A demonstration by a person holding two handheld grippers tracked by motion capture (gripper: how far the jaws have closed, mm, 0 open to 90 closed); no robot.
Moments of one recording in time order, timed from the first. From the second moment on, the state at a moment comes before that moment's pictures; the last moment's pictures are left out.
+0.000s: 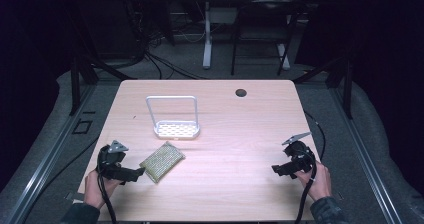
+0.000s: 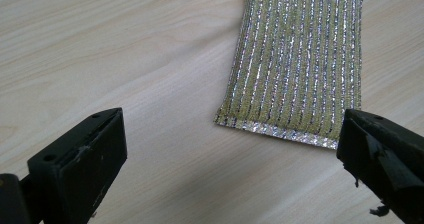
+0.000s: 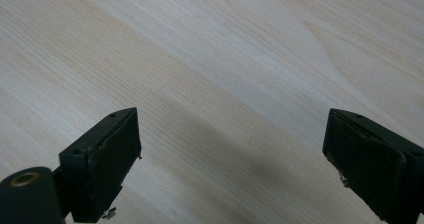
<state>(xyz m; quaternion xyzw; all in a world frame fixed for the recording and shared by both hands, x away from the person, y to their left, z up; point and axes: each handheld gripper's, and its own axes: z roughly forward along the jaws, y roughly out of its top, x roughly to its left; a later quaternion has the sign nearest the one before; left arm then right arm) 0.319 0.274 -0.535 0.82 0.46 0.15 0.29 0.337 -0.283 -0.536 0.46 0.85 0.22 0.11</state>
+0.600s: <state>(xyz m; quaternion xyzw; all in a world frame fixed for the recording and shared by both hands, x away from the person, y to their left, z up) 0.319 0.251 -0.534 0.84 0.44 0.15 0.29 0.336 -0.276 -0.535 0.45 0.86 0.22 0.12</state>
